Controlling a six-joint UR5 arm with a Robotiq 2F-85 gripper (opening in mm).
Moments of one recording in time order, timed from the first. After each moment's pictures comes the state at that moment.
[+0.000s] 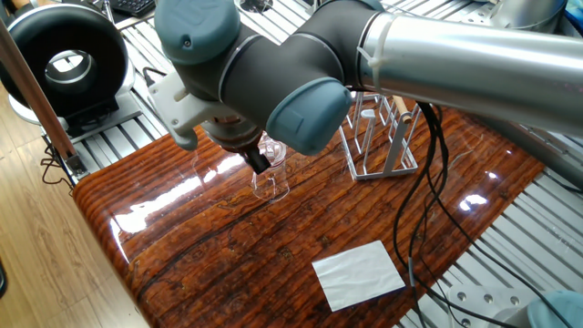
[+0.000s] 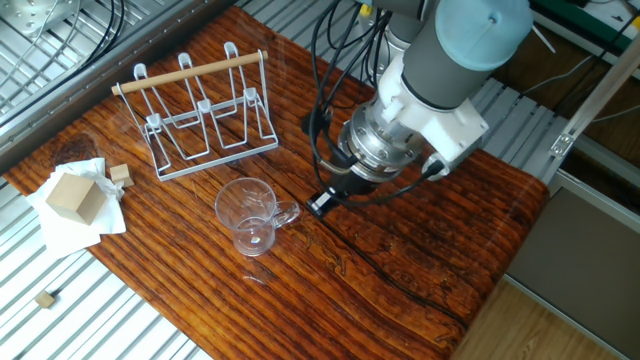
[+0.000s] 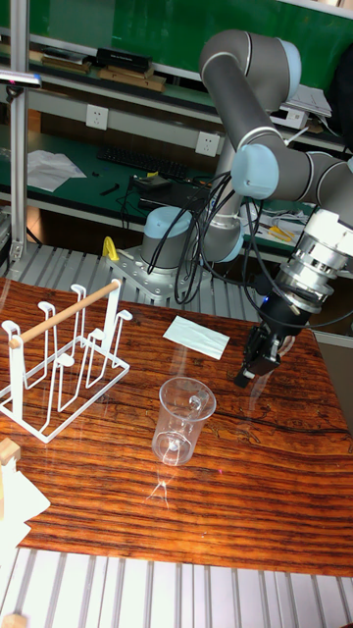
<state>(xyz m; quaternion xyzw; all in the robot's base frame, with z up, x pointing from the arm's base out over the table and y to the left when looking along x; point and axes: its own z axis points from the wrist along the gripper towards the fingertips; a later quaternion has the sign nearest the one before) 0.523 0.147 0.112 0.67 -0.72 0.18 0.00</state>
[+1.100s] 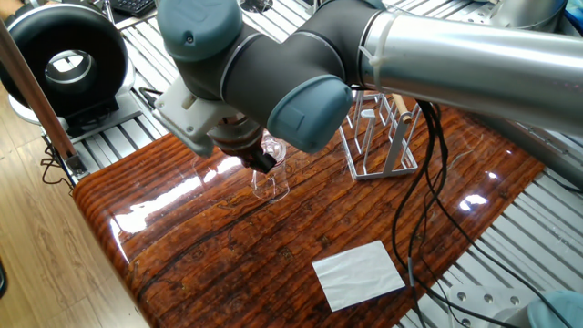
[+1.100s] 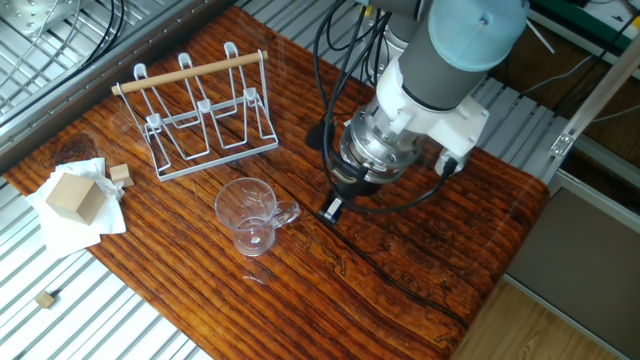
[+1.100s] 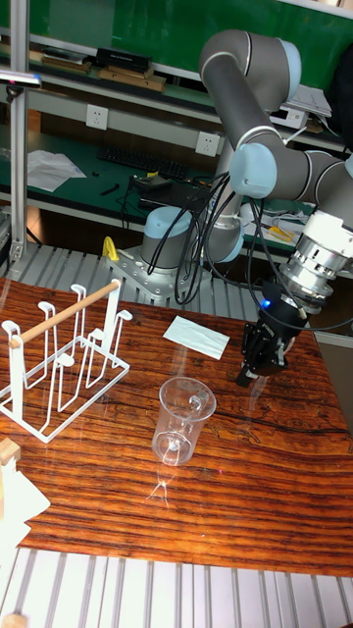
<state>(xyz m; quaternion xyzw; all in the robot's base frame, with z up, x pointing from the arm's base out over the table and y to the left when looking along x) 0.517 0.153 0.108 0.75 -0.64 0.16 0.02</state>
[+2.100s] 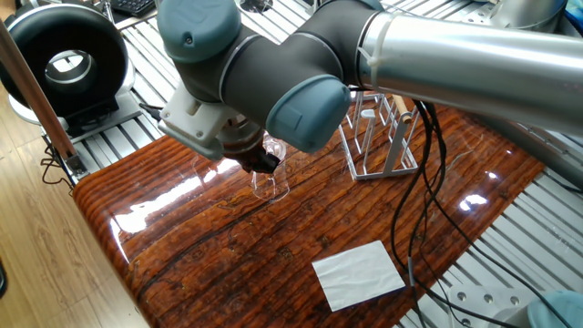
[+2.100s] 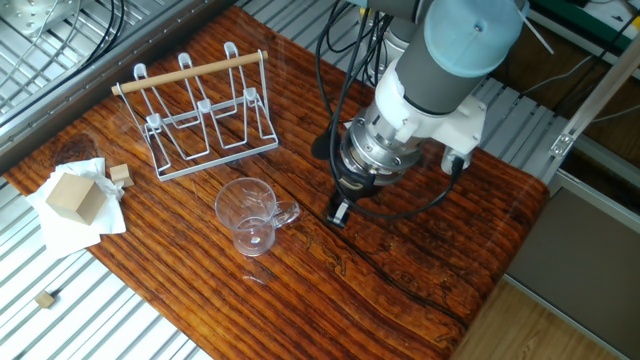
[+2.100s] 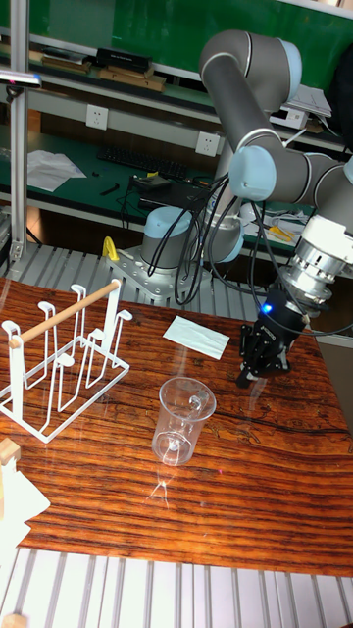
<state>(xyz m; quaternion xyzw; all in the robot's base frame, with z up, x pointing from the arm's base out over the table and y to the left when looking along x) 0.514 0.155 0.100 0.81 -0.57 0.15 0.04</state>
